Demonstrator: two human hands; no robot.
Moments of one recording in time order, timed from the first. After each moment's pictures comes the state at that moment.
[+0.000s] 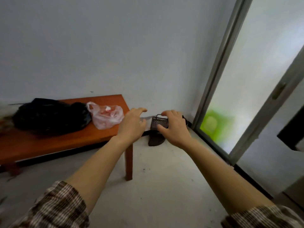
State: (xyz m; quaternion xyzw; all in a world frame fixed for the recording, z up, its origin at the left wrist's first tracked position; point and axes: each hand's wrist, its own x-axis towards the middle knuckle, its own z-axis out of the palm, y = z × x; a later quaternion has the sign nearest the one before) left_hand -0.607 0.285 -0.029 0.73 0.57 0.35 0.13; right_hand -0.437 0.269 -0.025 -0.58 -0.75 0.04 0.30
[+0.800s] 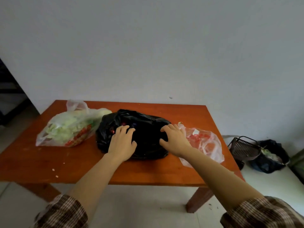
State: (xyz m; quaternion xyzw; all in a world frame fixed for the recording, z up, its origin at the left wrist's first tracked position) left_hand -1.060 0.519 -0.143 0.61 0.78 0.13 0.05; right_hand -0.864 0.610 -0.130 -0.43 -0.89 0.12 0.09
